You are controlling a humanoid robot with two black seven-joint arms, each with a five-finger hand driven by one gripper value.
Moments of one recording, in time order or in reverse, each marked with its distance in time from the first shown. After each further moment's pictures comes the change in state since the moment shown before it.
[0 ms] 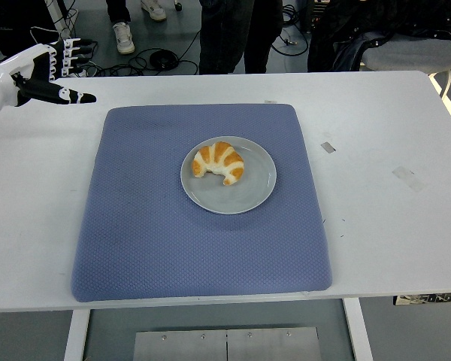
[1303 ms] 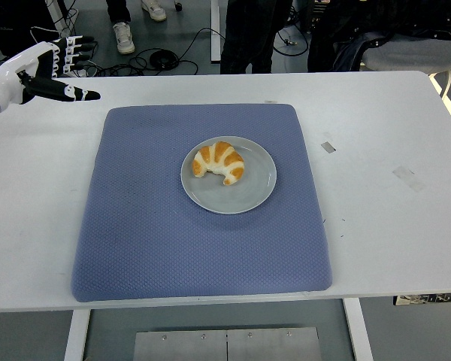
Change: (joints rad) left arm -0.013 -0.030 0.024 0.015 0.008 0.029 0.012; right arm -0.001 0.000 0.000 0.000 0.000 0.000 0.000
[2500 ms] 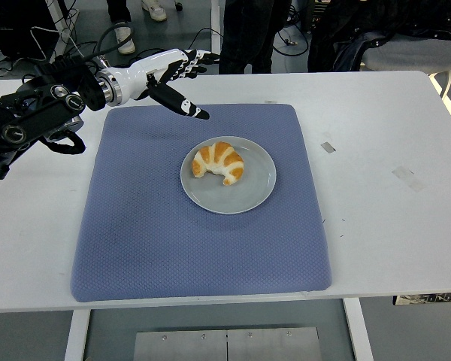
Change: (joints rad) left arm -0.221 -0.295 0.209 -0.063 0.105 0.102 0.148; right arm 0.001 0.000 0.000 0.000 0.000 0.000 0.000
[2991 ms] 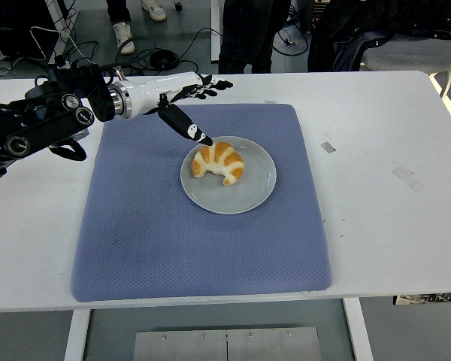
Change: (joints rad) left arm -0.015 0.024 0.083 -0.103 0.062 -0.011 0.026; right arm -0.001 0.000 0.000 0.000 0.000 0.000 0.000
